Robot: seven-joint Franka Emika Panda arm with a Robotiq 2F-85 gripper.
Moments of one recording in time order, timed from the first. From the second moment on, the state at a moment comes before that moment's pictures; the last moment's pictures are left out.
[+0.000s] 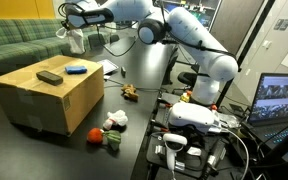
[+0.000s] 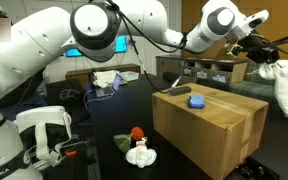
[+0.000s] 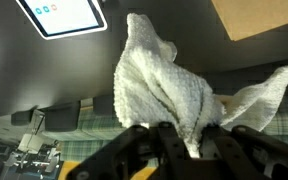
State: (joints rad) arm 0.07 1.01 -0.40 -0.76 -0.18 2.36 0.53
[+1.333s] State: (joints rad) arm -0.23 0.40 -0.19 -1.77 -0.10 2.29 -0.17
